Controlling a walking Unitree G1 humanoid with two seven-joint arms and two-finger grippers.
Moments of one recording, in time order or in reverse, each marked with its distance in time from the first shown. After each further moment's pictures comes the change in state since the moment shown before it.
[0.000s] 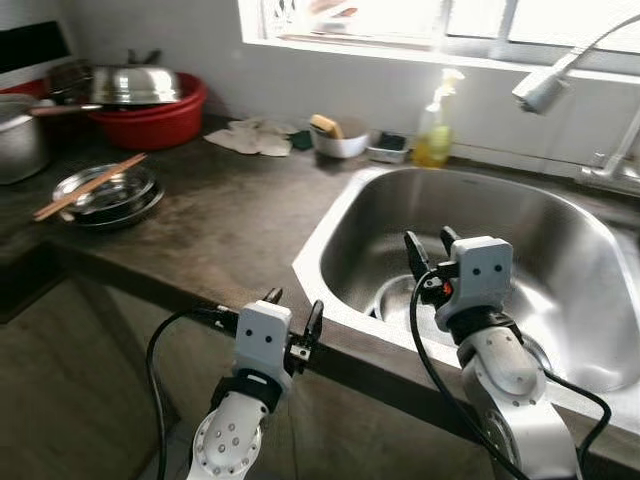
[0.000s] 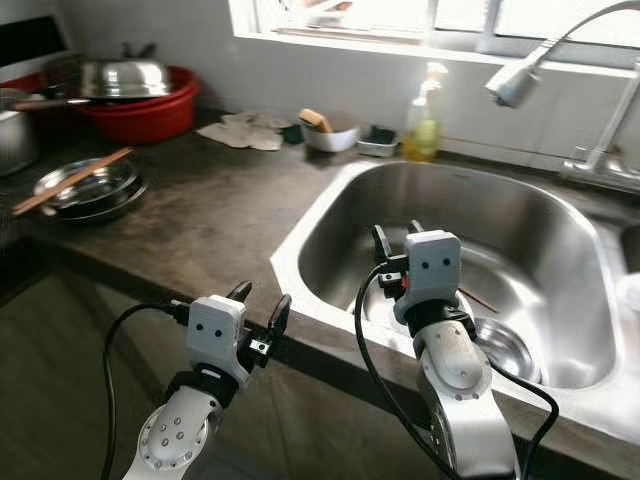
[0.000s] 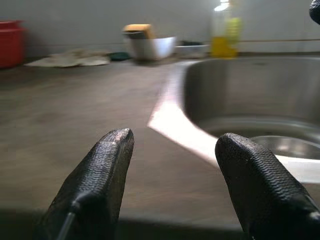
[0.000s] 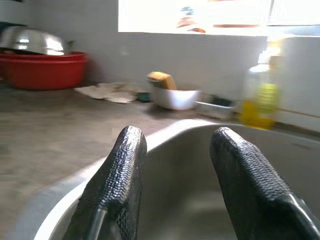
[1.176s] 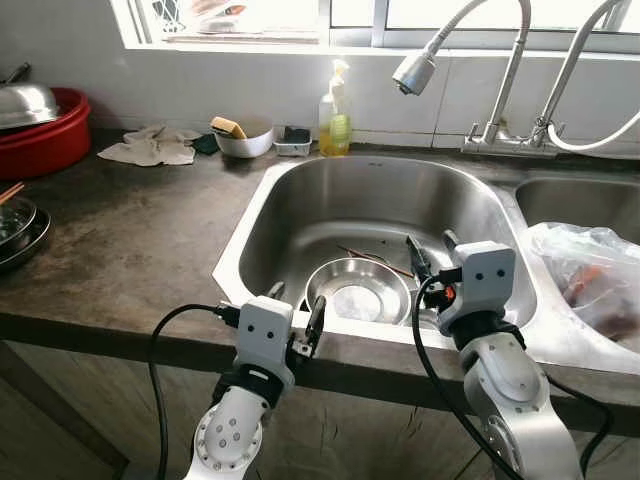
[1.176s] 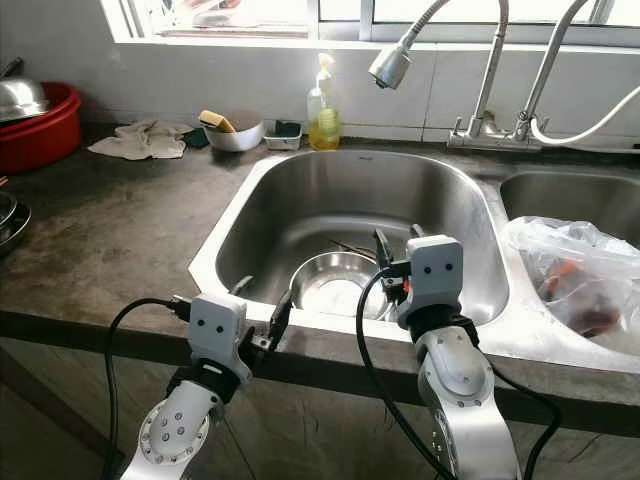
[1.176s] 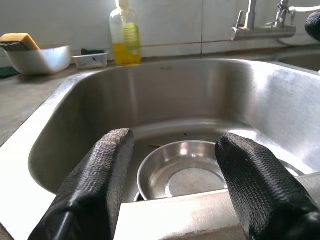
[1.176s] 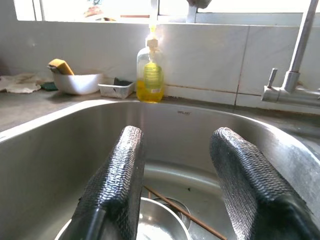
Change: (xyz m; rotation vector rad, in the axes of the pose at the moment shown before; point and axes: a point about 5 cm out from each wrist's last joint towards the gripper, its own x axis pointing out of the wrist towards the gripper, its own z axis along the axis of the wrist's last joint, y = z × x) left arm 0.005 -0.003 0.005 -0.008 -0.023 -0.016; right arm -0.006 -0.002 -0.003 -0.002 0.011 -0.006
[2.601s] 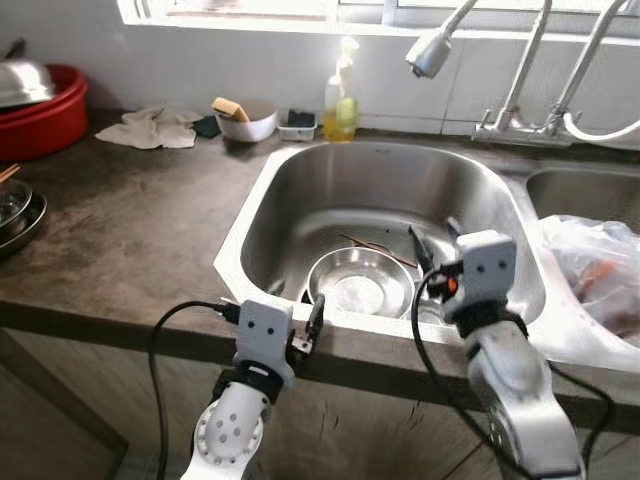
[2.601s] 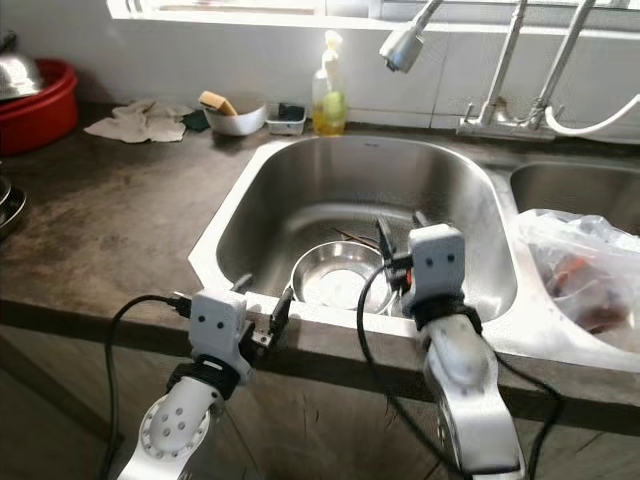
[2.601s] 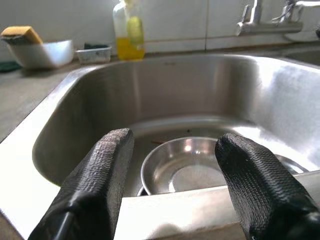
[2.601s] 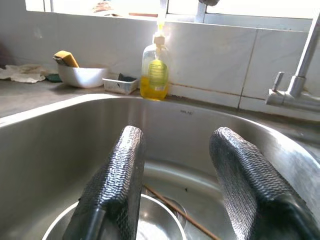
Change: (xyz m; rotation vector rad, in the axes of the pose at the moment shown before) left arm 0.002 0.002 0.002 0.008 -0.003 0.000; right arm -0.002 -0.005 -0.003 -0.052 -0.028 0.038
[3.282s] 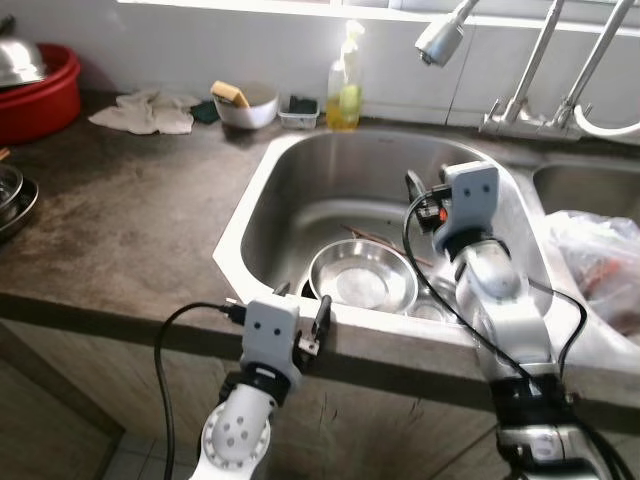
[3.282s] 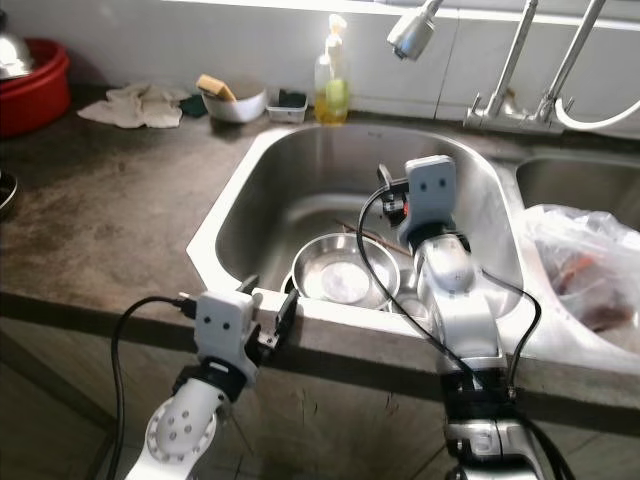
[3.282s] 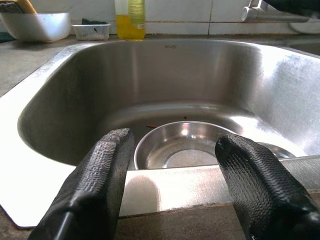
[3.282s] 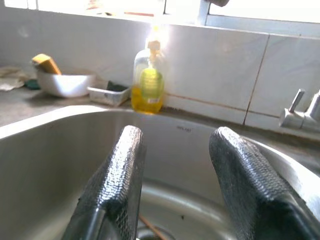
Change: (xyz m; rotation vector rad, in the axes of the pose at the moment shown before) left arm -0.001 -0.008 0.000 -0.024 0.021 0.001; right arm 0.068 -0.015 0.014 -0.011 -0.049 -0.016
